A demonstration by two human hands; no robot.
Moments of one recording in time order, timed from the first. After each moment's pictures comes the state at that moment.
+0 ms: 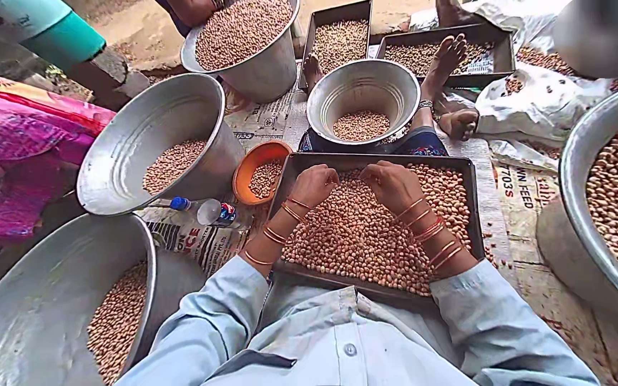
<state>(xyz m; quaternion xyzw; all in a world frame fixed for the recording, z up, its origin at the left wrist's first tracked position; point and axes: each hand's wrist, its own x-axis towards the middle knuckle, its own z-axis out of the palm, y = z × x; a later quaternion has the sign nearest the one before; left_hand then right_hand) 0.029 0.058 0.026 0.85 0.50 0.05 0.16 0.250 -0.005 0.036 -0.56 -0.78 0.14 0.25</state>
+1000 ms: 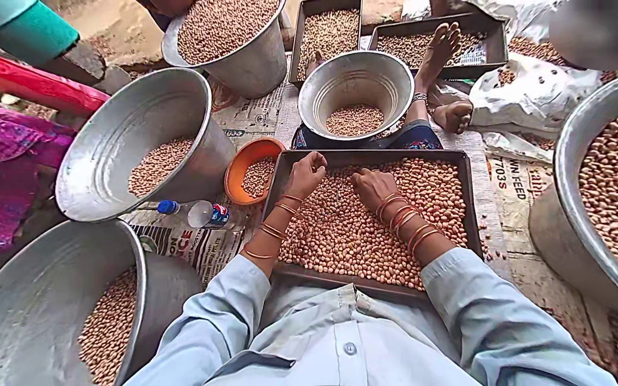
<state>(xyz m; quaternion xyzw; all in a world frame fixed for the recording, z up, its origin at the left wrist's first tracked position) 0.035 0.015 0.062 0.70 0.61 0.17 0.34 0.226 0.020 0.001 -0.59 -0.79 0.14 -0.01</state>
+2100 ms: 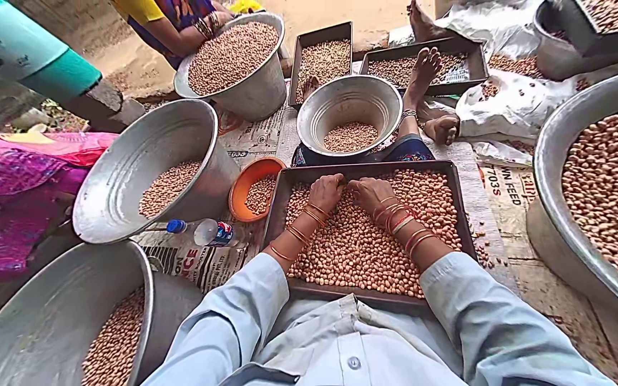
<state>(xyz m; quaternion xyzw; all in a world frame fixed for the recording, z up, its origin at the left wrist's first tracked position) 0.073 0.052 0.000 0.82 0.54 0.09 0.15 0.239 0.028 -0.007 -0.60 -0.78 0.15 0.09</state>
